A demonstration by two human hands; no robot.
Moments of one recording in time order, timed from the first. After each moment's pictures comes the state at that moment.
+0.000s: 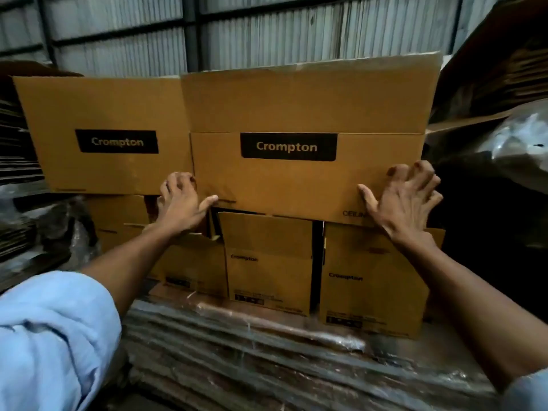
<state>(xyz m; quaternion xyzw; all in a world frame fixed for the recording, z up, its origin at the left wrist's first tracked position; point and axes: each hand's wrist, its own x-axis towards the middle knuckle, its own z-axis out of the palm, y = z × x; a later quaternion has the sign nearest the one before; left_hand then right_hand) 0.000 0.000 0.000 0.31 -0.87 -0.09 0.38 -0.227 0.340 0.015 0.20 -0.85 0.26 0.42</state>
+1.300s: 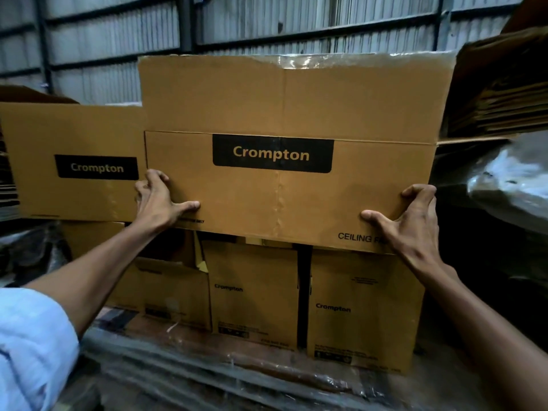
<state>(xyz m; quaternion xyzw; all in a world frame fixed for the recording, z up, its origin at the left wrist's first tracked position) -0.024 -0.016 0.053 0.32 -0.79 -0.23 0.48 -0.247 0.380 0.031 0.29 -0.74 0.49 0.36</state>
